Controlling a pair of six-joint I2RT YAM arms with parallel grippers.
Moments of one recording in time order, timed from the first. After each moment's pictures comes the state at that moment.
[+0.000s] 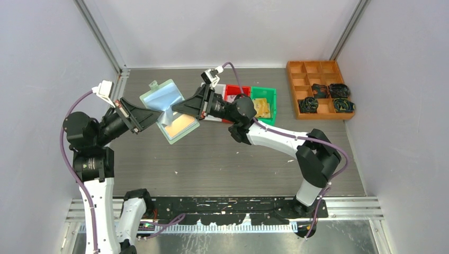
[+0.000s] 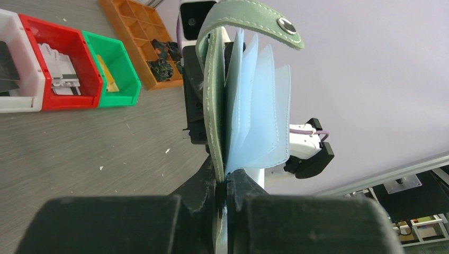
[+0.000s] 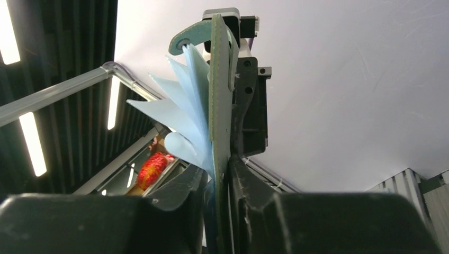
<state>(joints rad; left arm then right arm) 0.18 0.71 1.06 -0.24 1.07 -1.04 0.88 1.69 1.20 1.12 -0.56 1.52</state>
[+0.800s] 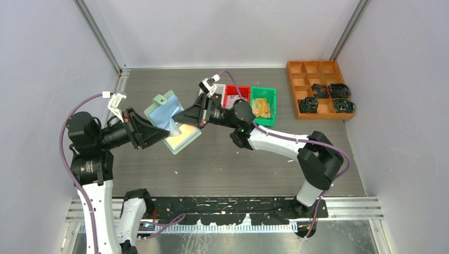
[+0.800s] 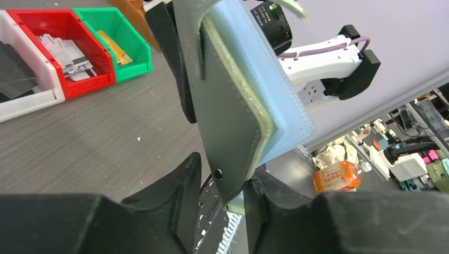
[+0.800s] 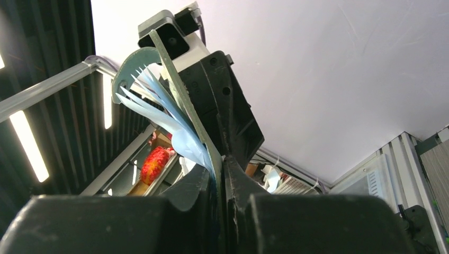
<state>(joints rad) 0.19 0.69 1.09 -0.53 1.28 -0.51 0.89 1.67 1.12 1.08 -0.58 1.52</state>
